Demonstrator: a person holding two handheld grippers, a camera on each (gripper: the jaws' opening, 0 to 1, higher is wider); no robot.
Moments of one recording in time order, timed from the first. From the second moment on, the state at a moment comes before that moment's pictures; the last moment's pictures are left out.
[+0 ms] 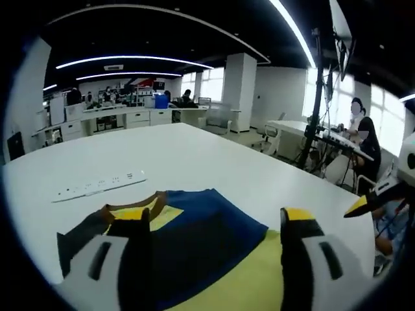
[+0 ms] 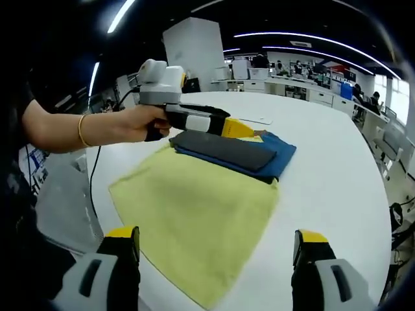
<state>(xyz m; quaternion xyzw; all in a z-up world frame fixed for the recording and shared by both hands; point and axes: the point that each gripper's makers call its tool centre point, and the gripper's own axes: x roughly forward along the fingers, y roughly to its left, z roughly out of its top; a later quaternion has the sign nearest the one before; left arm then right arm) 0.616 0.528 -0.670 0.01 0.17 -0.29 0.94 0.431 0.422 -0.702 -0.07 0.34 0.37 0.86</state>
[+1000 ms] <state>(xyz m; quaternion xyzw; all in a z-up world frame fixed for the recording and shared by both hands) 0.599 0.649 -0.664 0.08 0.16 -0.23 0.96 0.433 0.438 -0.697 -0.08 0.34 0.39 0.85</state>
